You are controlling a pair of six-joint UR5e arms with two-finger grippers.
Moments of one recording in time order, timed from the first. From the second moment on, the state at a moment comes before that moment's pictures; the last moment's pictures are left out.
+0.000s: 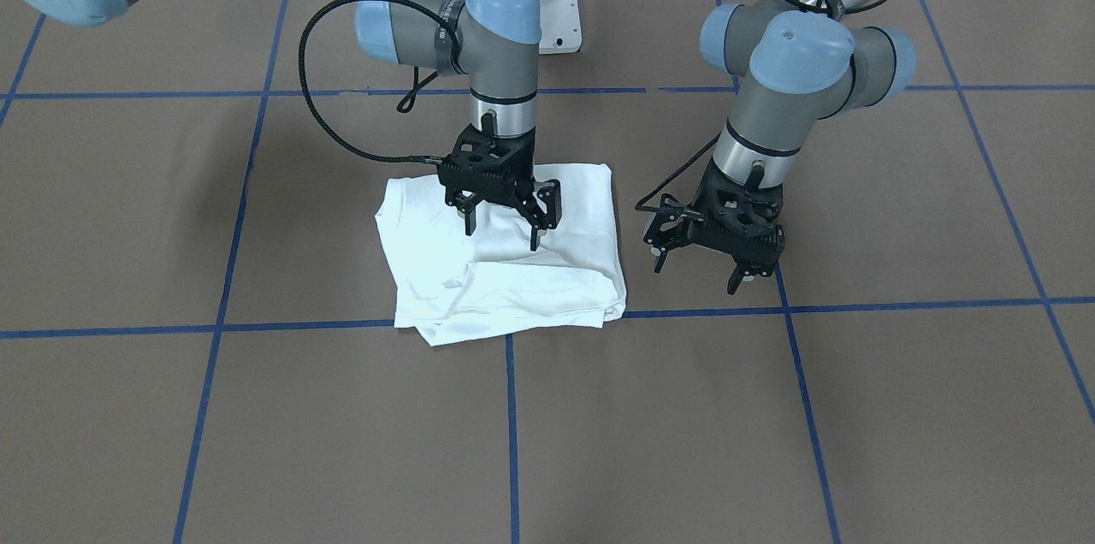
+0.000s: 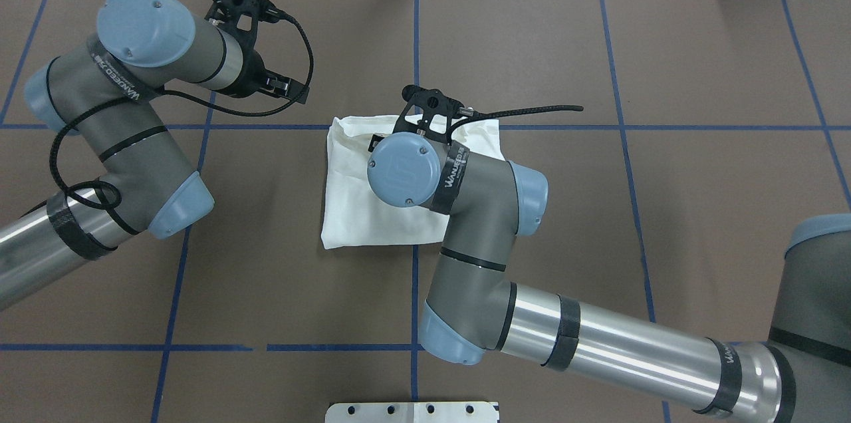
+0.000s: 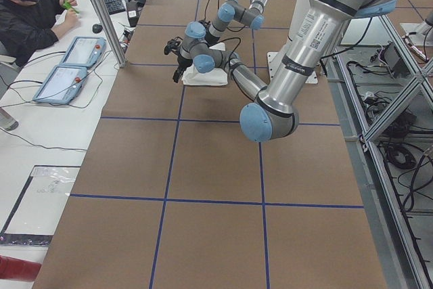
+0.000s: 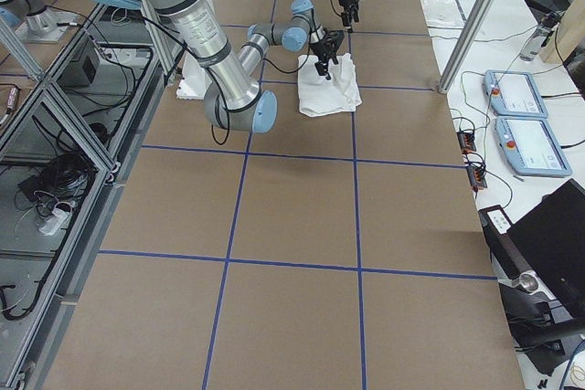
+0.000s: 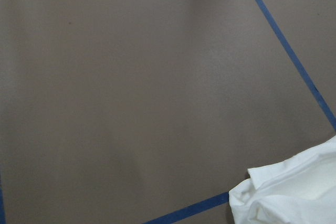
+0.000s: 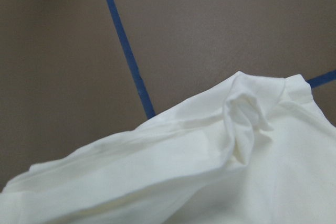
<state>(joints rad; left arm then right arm) -0.78 -2.11 -1.62 -1.95 -1.85 -0.76 0.41 -0.73 1.45 -1.48 1.37 1.61</state>
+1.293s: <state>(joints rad) -0.76 -2.12 -1.61 -1.94 -1.85 -0.86 0.72 -0.67 1.07 -1.33 1.43 1.22</state>
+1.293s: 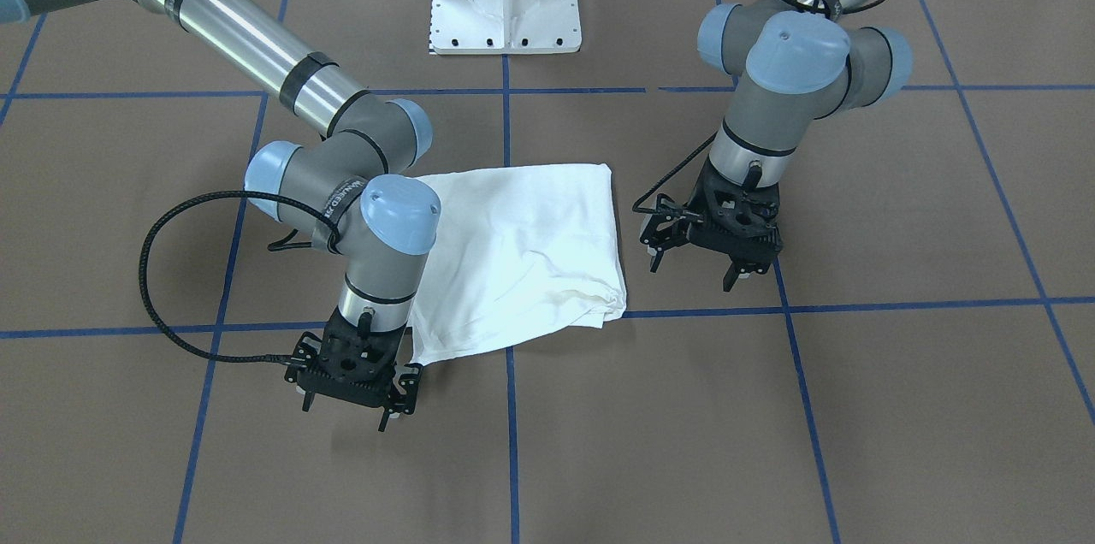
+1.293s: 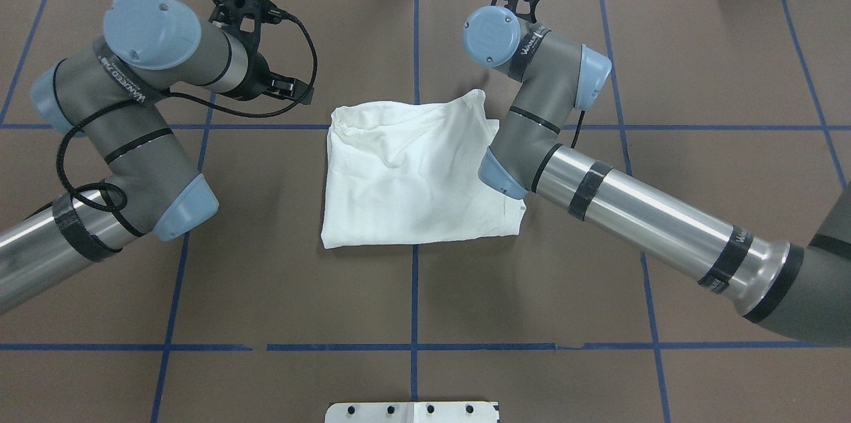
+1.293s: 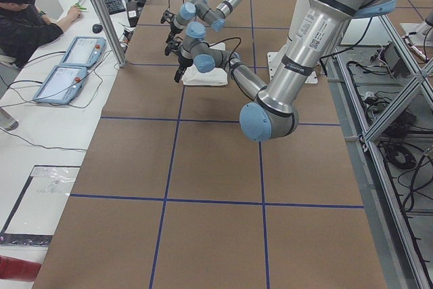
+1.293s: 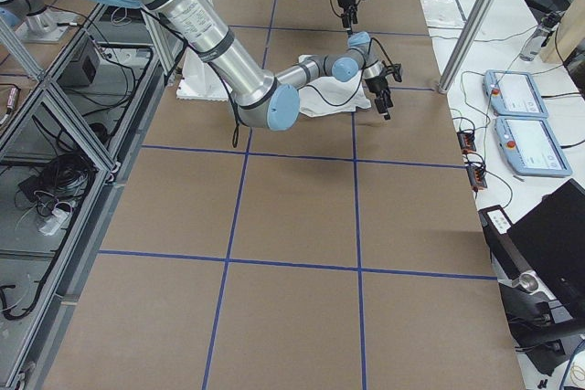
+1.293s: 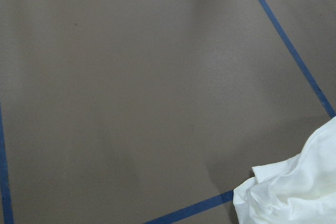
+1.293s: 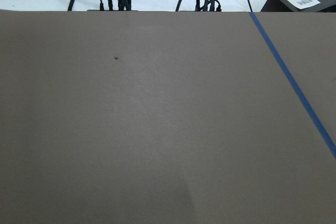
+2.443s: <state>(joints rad) -0.57 -2.30 -1.36 -1.96 -1.65 -1.11 0.73 -0.76 1.30 -1.34 1.58 1.19</state>
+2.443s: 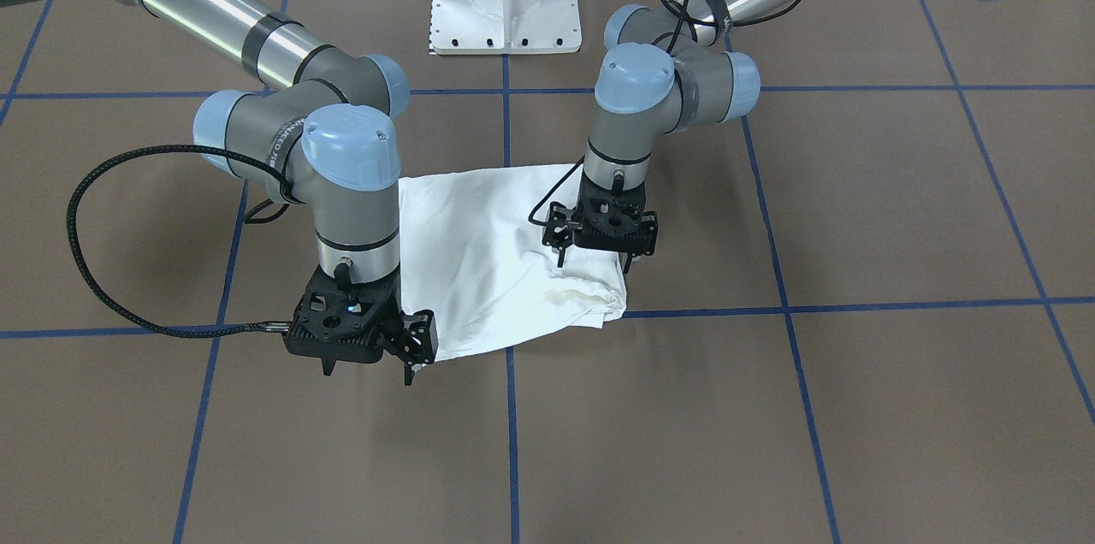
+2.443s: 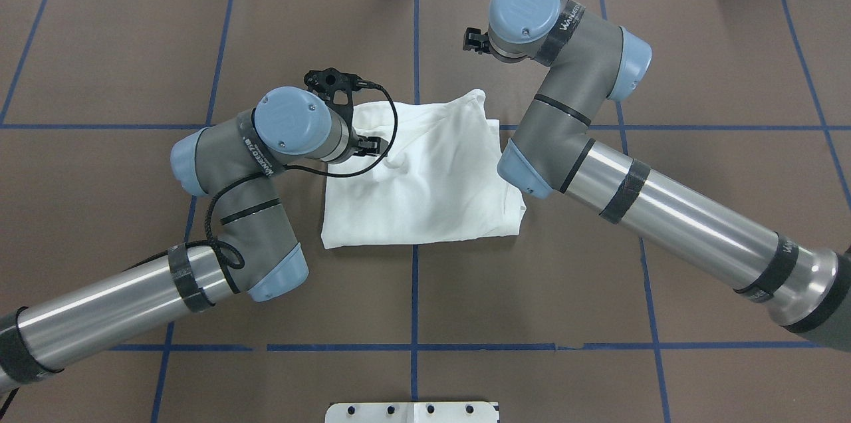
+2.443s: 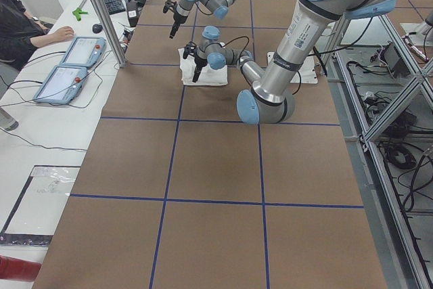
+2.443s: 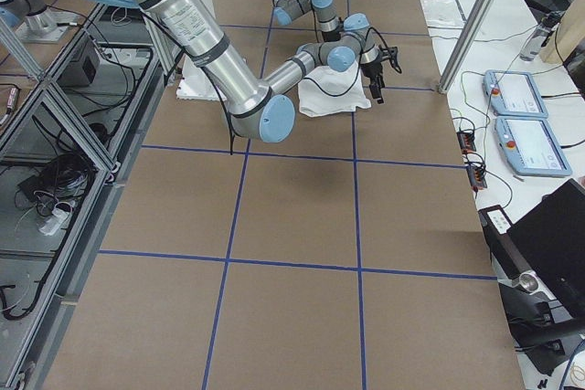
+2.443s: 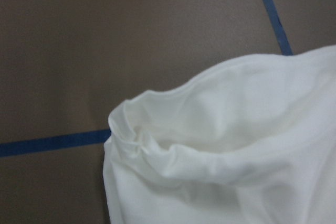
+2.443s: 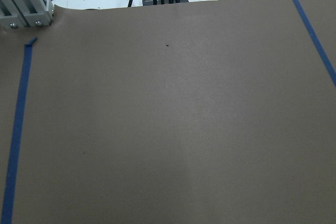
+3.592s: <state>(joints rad) -0.92 -2.37 -1.13 -2.09 -1.78 -0.82 0.77 -0.80 1.37 -1.36 1.70 1.14</state>
